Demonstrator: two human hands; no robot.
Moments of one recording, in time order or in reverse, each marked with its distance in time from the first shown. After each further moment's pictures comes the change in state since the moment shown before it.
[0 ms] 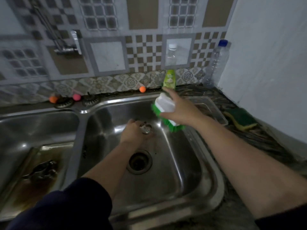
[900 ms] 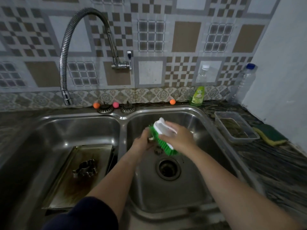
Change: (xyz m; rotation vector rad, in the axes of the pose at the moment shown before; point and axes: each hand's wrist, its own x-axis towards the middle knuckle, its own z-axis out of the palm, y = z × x) left_hand -0.038 -0.081 -0.069 -1.272 -0.134 -0.498; right_hand -0.026 -0.096 0.118 0.288 0.042 0.079
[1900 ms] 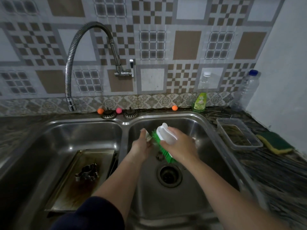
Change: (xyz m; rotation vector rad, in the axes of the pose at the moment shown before) left_hand 0.013 0.010 0.009 -0.217 0.133 -0.028; right_hand -0.012 -0.004 -0.004 -0.166 0.107 -0.038
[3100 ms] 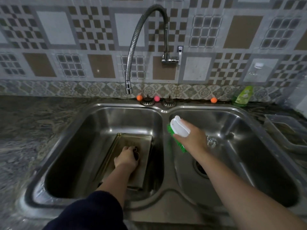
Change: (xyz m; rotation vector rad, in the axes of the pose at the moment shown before) left_hand -0.022 0.012 -0.229 1.511 0.287 0.146; right_hand -0.009 -0.072 0.099 0.092 0.036 -0.012
